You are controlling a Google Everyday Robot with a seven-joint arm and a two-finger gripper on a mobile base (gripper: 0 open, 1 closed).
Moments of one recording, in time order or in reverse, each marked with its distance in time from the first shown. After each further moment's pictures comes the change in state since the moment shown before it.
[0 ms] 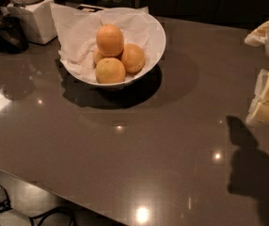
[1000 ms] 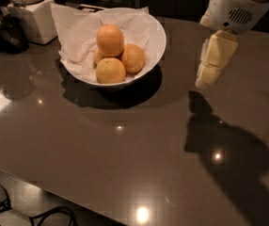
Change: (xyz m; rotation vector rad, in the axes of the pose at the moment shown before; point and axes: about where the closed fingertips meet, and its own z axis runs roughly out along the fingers) arm -0.079 -0.061 0.030 -0.032 -0.029 -0.030
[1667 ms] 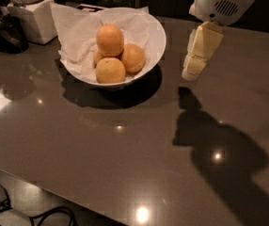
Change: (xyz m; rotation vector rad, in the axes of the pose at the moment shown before) arm -0.032 -0.013 -0.002 0.044 -0.055 -0.026
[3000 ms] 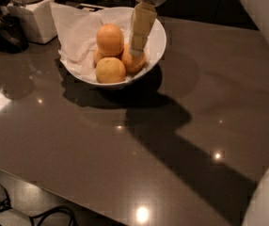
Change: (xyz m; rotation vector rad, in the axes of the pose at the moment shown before) arm -0.115 -0.050 0.044 -0.004 -0.004 -0.107
